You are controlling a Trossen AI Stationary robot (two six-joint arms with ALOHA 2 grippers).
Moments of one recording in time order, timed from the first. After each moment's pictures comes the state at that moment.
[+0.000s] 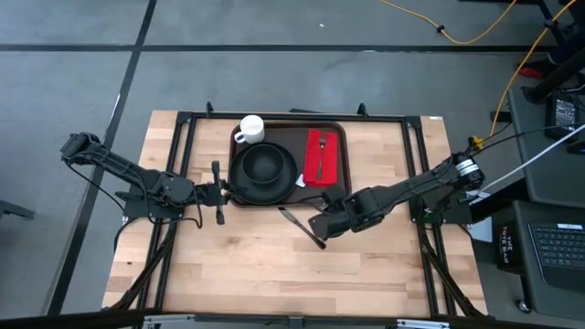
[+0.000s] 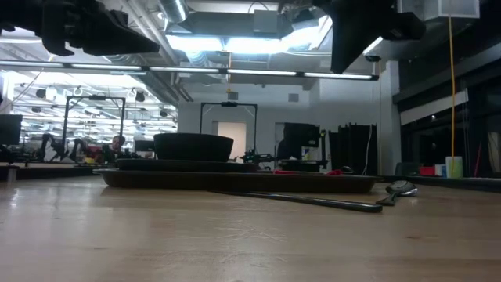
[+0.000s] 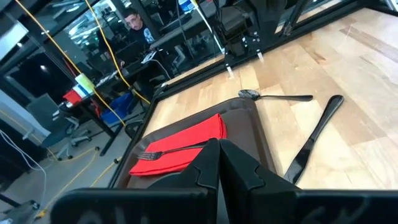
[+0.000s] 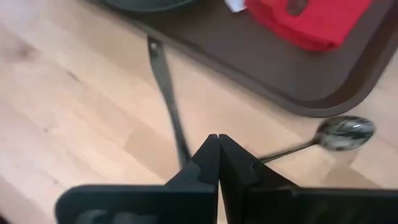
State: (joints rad) left arm -0.35 0.72 0.30 0.21 -0.58 0.38; right arm 0.36 1.74 1.50 -1.08 0.36 1.36
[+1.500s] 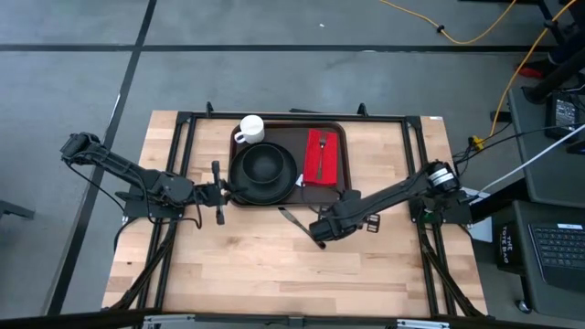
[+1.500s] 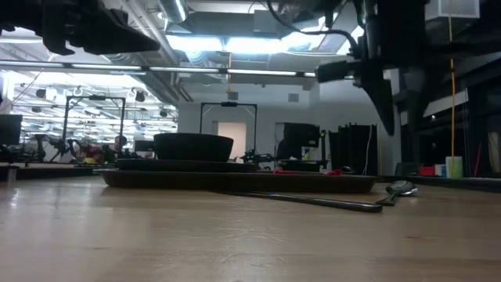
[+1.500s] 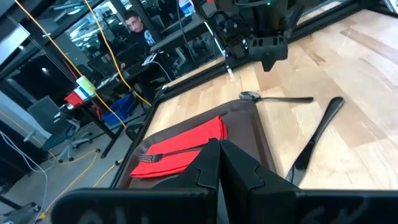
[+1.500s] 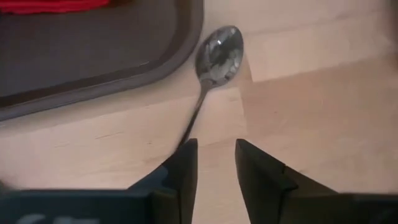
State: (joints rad) left arm -0.35 0.72 0.30 0.22 -0.58 0.39; right arm 0.34 1.94 1.50 -1.40 0.22 2.16
